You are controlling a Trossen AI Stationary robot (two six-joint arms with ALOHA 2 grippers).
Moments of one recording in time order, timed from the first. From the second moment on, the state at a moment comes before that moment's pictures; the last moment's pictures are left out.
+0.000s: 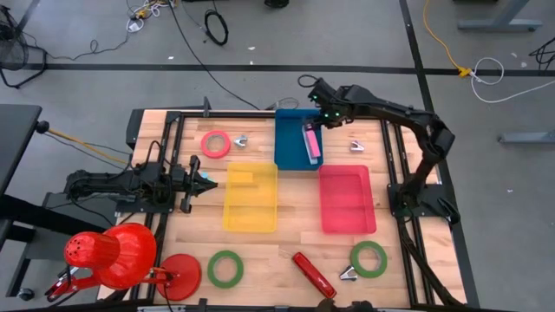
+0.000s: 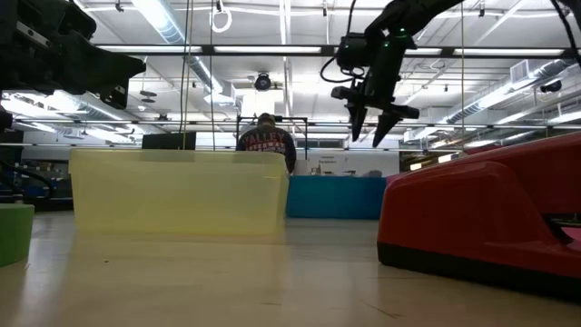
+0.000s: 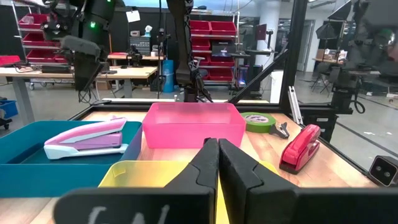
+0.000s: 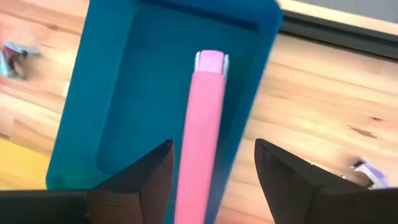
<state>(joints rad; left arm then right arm) -0.02 0.01 0.01 0.06 0.00 -0.04 -0.60 1.73 1.50 -0.97 0.06 0.68</state>
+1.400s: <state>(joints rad) -0.02 0.01 0.01 0.06 0.00 -0.04 -0.75 1.37 1.03 -0.94 0.06 0.39</state>
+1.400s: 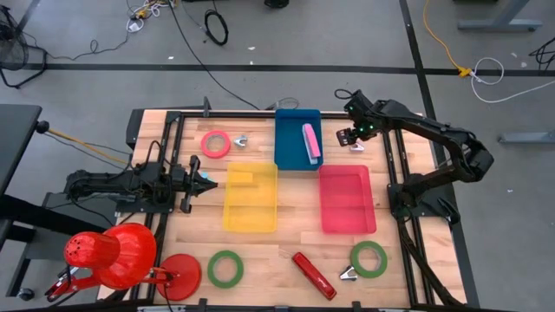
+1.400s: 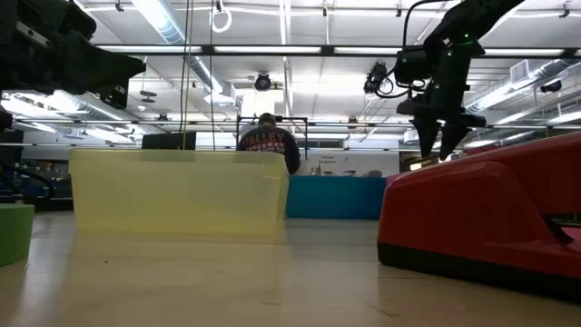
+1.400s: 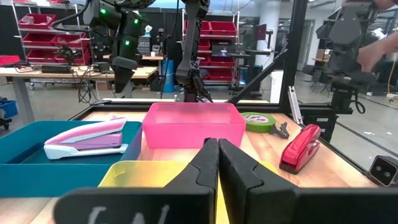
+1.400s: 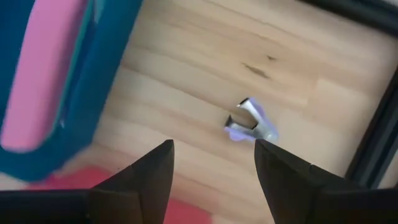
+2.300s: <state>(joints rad) -0.02 0.01 0.01 0.06 0.00 -0.04 -0.74 1.37 1.03 -0.98 0.12 0.13</state>
